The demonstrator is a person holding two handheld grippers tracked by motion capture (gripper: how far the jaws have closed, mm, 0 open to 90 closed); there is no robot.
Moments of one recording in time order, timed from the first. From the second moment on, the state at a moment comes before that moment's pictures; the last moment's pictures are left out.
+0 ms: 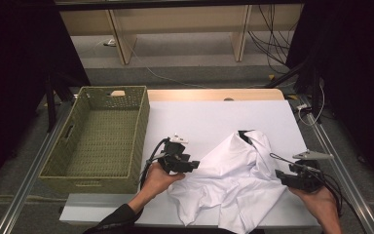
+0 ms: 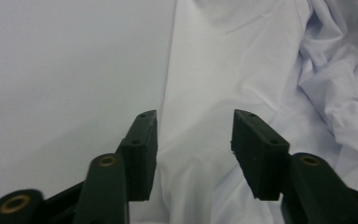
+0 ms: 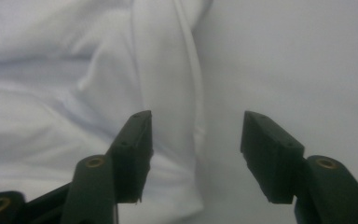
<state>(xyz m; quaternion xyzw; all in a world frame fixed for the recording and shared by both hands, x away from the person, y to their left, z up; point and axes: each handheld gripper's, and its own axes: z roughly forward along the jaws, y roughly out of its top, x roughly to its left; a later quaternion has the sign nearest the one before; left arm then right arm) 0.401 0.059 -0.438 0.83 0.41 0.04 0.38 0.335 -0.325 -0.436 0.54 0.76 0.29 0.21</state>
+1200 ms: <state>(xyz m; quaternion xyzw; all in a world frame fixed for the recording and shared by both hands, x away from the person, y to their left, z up) 0.452 0.008 -0.476 0.86 0.39 0.03 0.32 0.410 -0.267 -0.428 0.50 0.79 0.27 0.23</state>
